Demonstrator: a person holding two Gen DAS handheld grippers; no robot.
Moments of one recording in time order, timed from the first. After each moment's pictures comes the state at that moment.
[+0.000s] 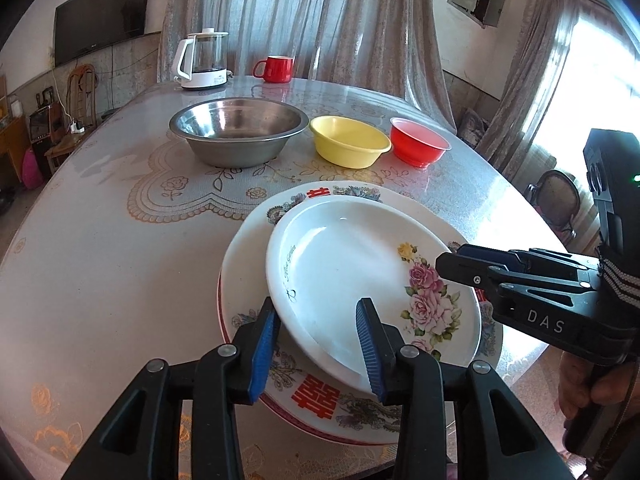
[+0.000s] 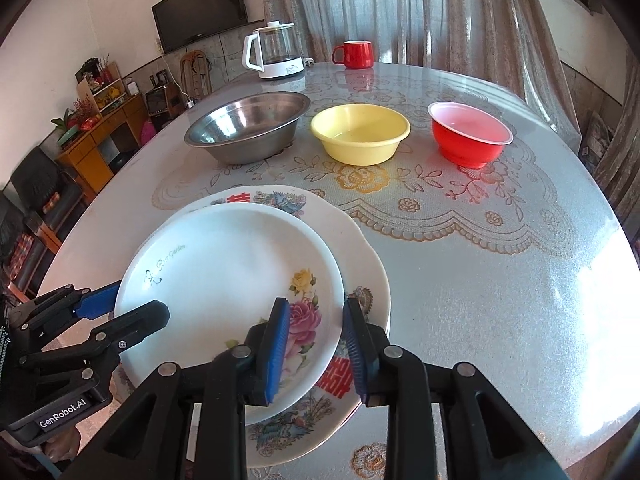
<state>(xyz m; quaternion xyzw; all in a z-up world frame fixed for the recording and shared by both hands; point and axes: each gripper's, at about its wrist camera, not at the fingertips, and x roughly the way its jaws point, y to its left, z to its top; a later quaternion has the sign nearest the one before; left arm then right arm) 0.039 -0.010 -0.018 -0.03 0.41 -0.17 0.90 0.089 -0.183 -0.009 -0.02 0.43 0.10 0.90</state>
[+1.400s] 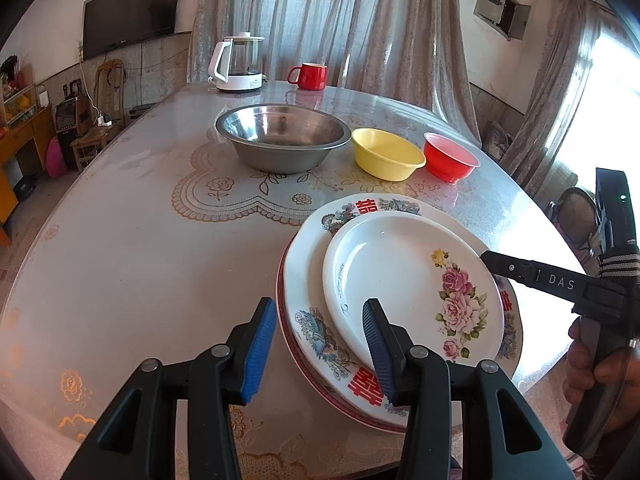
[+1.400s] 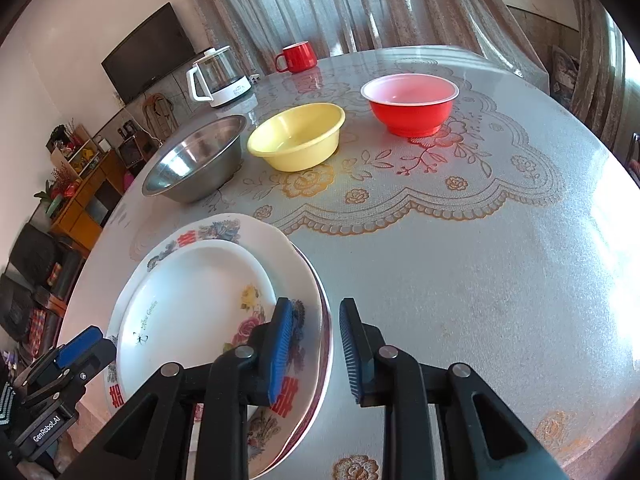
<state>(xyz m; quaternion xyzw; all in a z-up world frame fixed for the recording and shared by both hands) 0.034 0.015 -0.014 -0.04 0.40 -0.12 0.91 0.100 -0.230 -0.018 0.11 0.42 0.06 0.90</state>
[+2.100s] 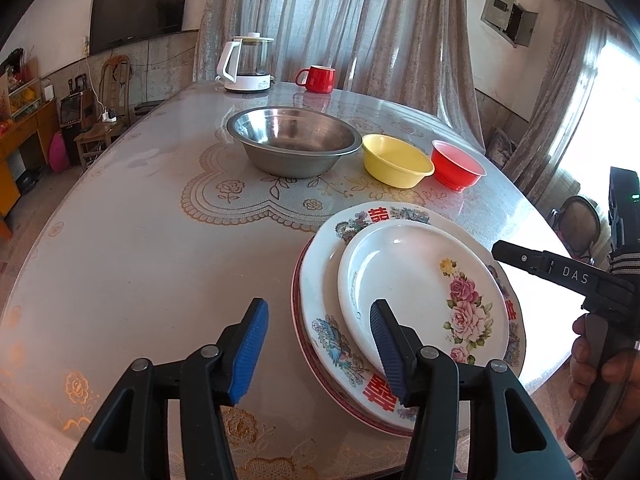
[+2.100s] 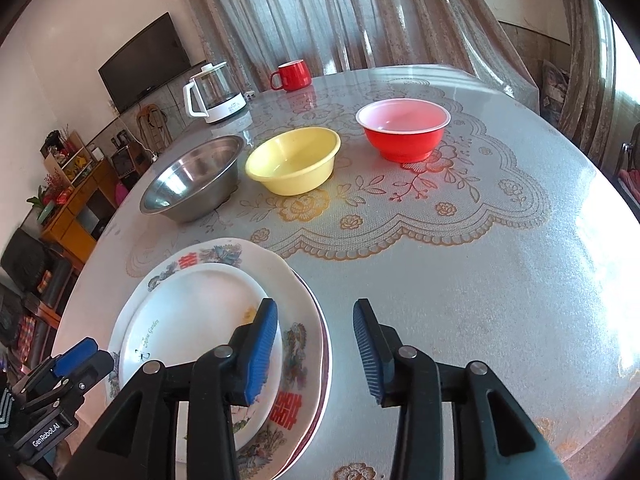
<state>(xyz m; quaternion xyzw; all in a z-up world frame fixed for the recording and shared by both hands) 0.040 0.024 -0.011 -0.05 0.40 -0.11 0.91 0.101 -0.228 -0.002 0.10 0.40 0.04 0.91</state>
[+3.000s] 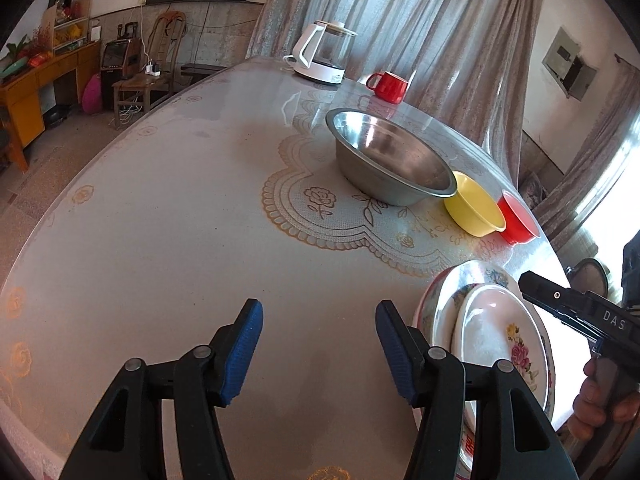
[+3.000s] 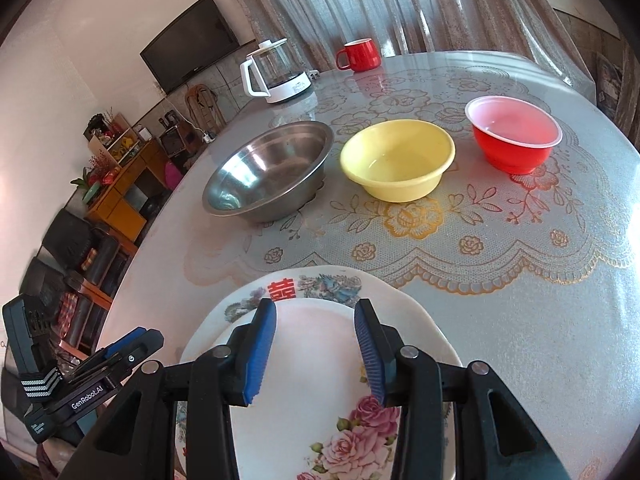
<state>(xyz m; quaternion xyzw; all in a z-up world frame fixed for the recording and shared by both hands) 0.090 0.105 -0.030 -0.15 0.42 -0.05 0.89 0.152 -0.169 0.002 0.11 0.42 0.15 0.89</state>
